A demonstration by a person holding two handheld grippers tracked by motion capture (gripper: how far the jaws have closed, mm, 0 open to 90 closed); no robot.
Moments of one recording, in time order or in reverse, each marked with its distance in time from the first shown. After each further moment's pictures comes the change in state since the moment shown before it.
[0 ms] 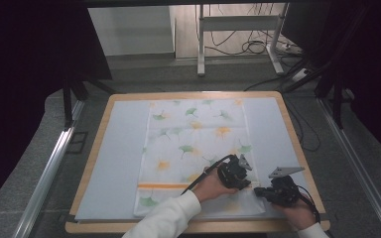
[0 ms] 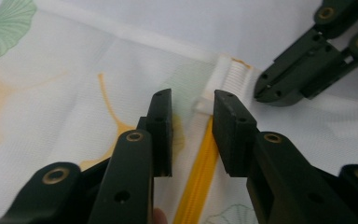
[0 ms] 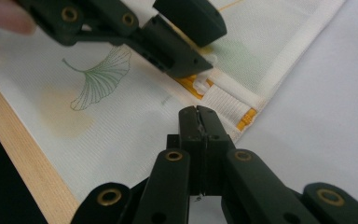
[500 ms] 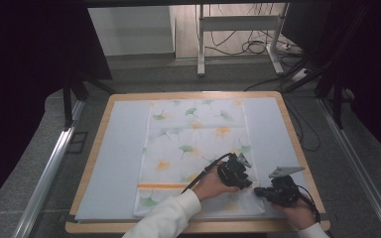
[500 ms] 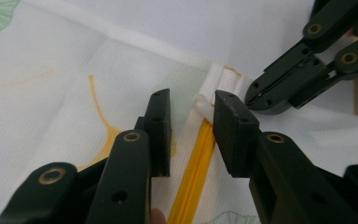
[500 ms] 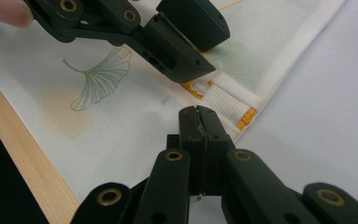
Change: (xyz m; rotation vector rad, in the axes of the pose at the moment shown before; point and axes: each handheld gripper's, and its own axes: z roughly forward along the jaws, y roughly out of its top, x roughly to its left) left arm 0.004 0.002 0.002 -0.012 -0.086 -0.039; right arm 0.000 0.000 0.000 0.000 0.006 0.008
